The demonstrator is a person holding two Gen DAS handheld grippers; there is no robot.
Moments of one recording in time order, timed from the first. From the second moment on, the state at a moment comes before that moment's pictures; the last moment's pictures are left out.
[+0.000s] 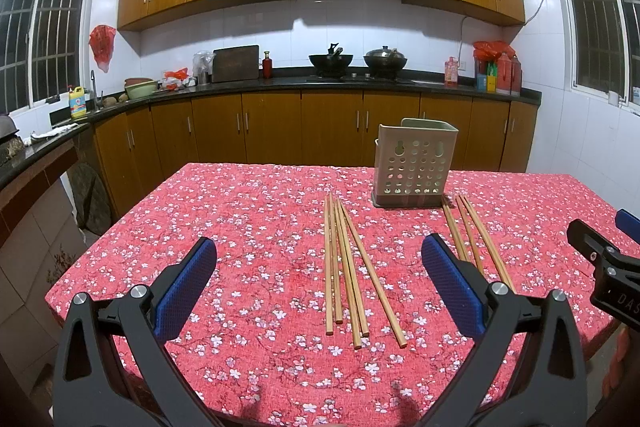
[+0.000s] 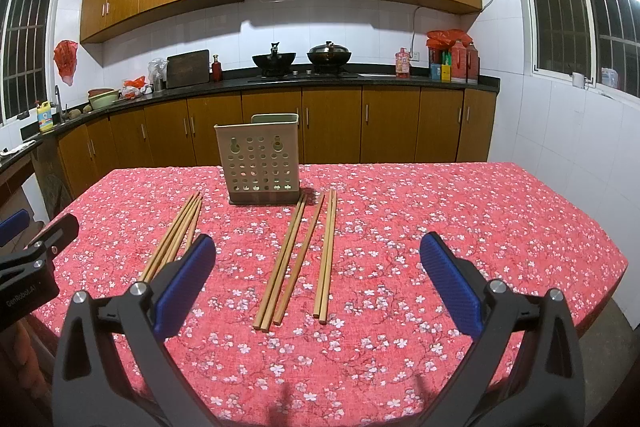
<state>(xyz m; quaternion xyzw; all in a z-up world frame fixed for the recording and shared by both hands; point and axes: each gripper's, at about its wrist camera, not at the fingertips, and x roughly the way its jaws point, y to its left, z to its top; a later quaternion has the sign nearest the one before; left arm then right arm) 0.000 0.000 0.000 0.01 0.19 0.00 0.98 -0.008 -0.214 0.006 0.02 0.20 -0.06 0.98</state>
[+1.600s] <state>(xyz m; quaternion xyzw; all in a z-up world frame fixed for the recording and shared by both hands) 0.000 0.000 0.000 0.01 0.19 0.00 0.98 -0.009 -0.216 0.007 0.03 0.20 -0.06 0.98</state>
